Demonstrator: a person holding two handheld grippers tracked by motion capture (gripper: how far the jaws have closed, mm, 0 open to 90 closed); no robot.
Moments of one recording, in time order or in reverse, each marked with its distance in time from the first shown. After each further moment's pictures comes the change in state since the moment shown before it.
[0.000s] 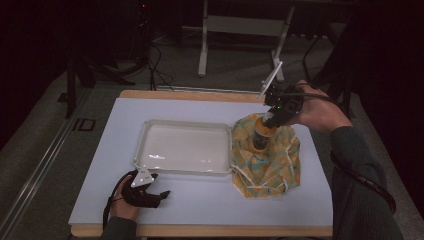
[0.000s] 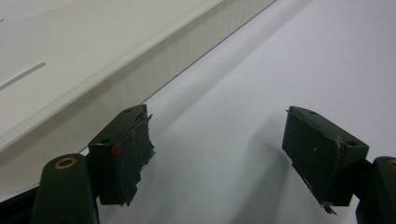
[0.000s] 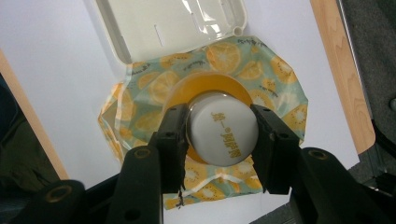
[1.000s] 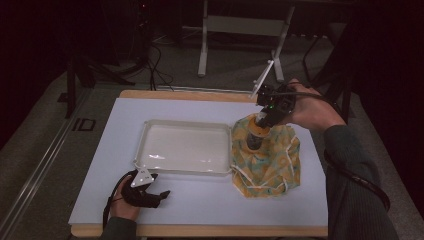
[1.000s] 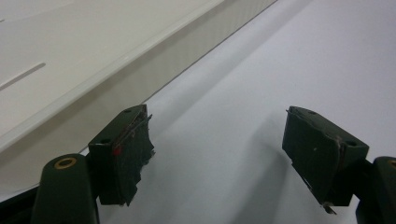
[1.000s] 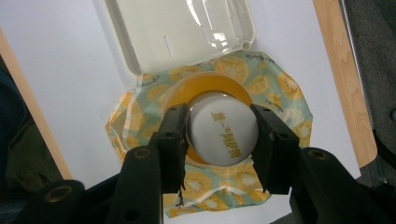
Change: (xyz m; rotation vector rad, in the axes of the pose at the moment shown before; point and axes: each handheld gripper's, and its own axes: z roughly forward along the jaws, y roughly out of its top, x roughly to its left) left arm 0.000 0.000 0.000 -0.001 -0.001 -0.001; right arm 0.008 0.017 -0.001 -0.007 0.011 -0.036
